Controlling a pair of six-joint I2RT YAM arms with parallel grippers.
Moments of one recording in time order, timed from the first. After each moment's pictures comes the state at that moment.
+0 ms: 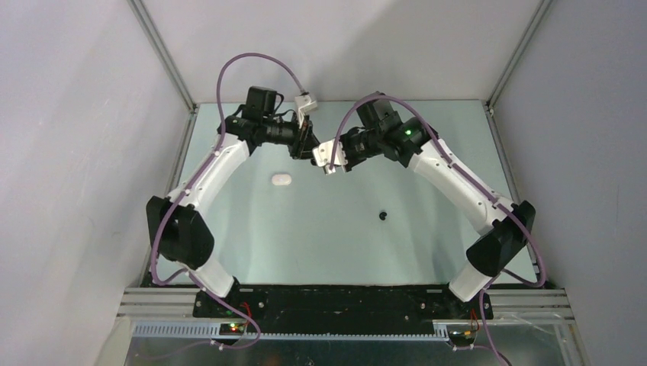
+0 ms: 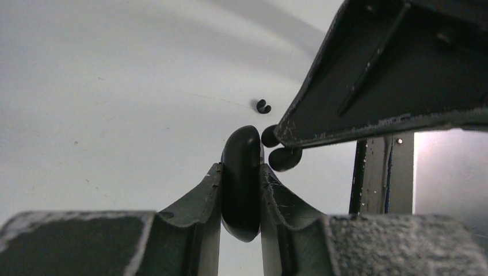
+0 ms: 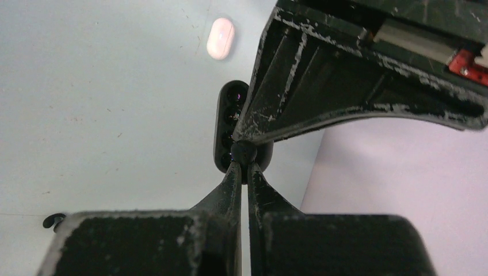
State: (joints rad) left arm -0.35 1.64 1.55 -0.64 0.95 0.33; right arm 0.69 1.64 1.76 -0.85 -0.48 -1.33
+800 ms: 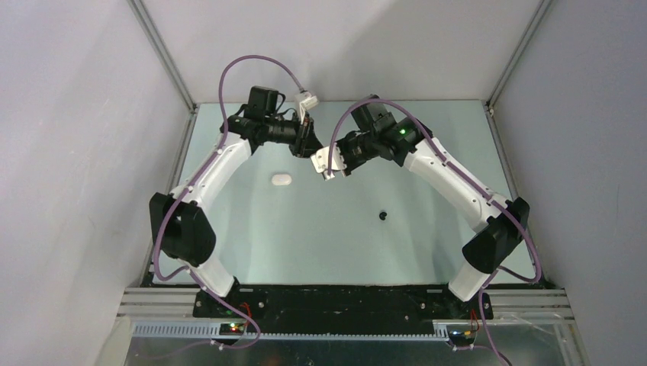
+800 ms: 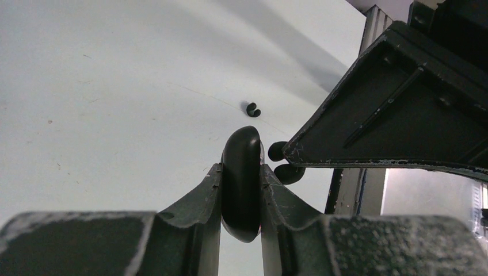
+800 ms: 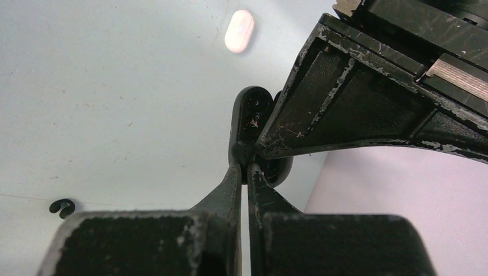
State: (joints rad) left arm -0.35 1.66 1.55 -0.61 0.92 0.16; right arm 0.71 1.68 1.78 -0.91 -0.46 -1.39
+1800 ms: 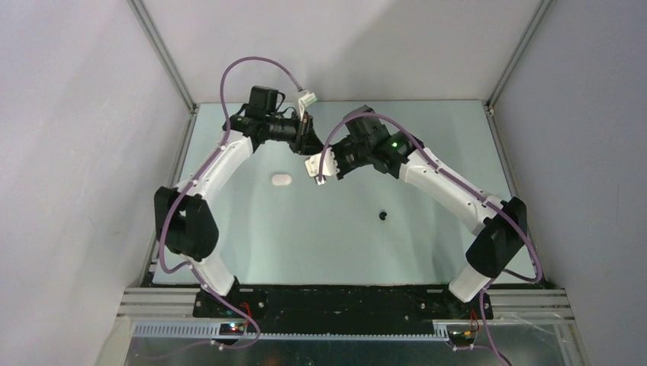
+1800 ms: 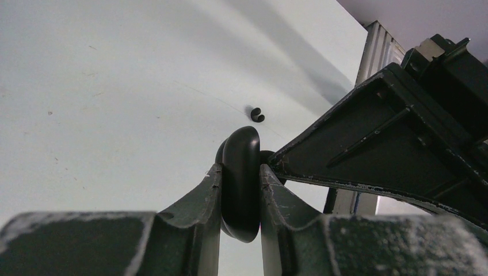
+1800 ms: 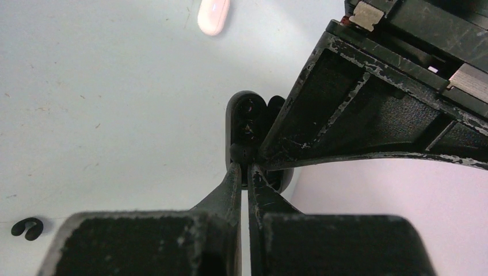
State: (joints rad) left arm -0.33 1.70 1.55 -0.56 0.92 0.07; right arm 0.74 1.66 1.63 -0.69 -0.32 -1.34
